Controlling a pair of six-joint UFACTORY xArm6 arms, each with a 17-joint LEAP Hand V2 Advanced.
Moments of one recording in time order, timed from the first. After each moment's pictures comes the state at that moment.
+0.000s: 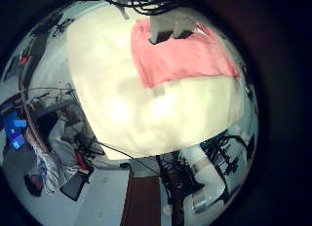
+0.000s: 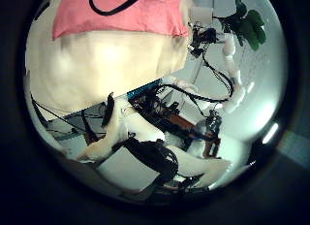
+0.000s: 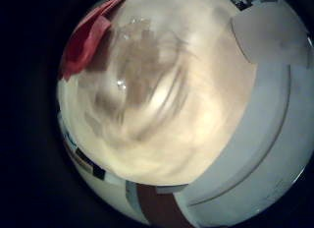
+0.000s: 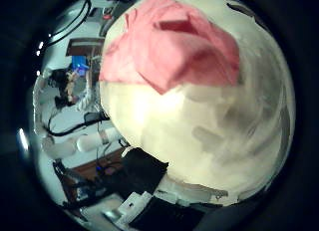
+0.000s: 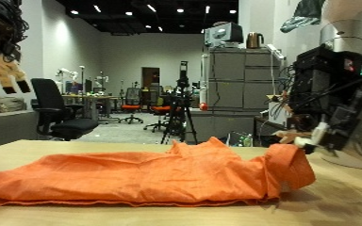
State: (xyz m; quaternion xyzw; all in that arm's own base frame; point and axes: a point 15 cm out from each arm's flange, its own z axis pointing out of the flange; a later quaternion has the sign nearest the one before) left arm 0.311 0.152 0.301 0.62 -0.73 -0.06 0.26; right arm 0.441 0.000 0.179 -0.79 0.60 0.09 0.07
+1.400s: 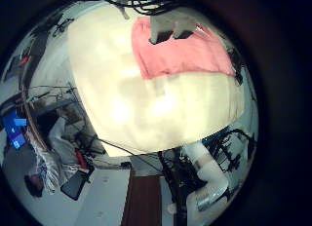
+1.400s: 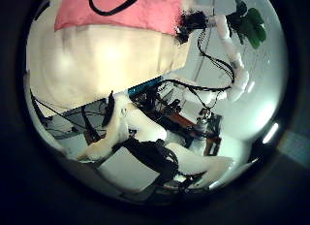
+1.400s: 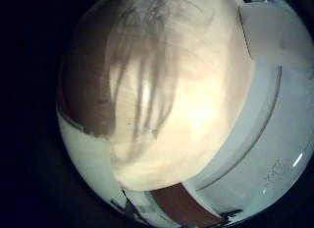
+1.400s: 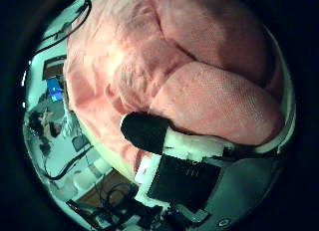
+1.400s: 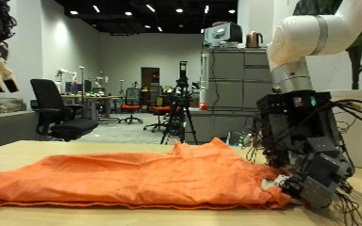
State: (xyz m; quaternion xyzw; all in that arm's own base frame) left arm 0.293 0.163 0.306 0.62 -0.73 -0.07 0.26; right arm 0.462 0.018 0.109 -0.77 0.63 0.06 -0.10
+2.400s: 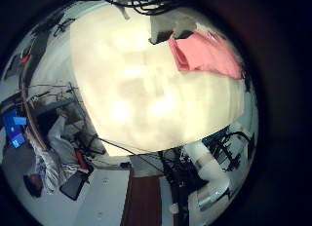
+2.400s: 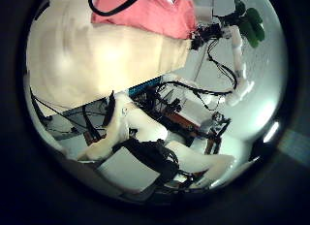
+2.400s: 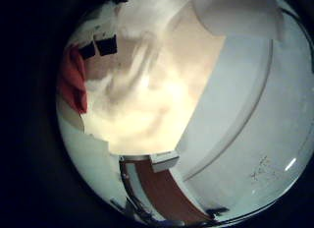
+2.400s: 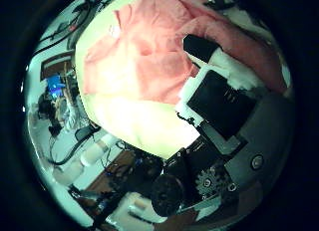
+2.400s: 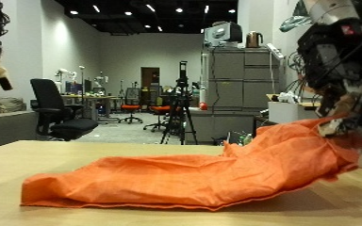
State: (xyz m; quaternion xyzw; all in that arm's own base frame) left arm 0.288 0.172 0.309 0.63 -0.73 -0.06 0.26; right arm 0.428 -0.072 0.282 -0.76 0.63 0.07 -0.14
